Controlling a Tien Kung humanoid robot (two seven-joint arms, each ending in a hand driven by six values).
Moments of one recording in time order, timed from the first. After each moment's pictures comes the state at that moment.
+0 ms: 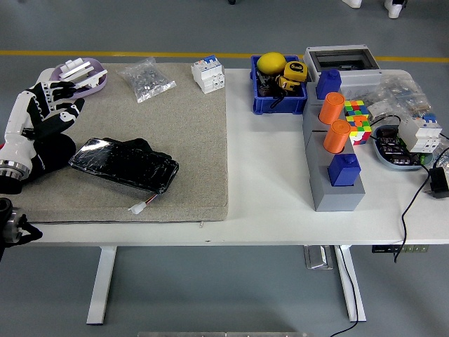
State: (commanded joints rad) left arm -0.23 0.28 -1.41 -1.27 1.10 0.13 -0.19; right arm 0.13 -0.43 0.13 0.32 0.20 0.05 -0.21
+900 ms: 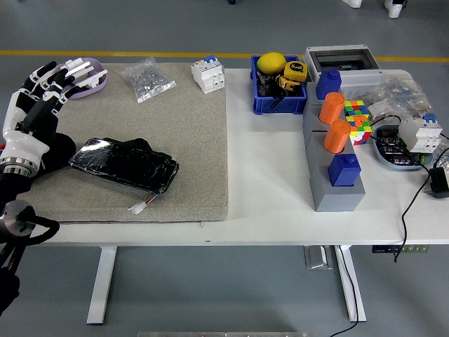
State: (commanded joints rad) left arm -0.22 0.26 -1.40 -1.35 0.62 0.10 -0.20; right arm 0.12 -0.42 0.09 0.32 0.22 0.06 -0.21
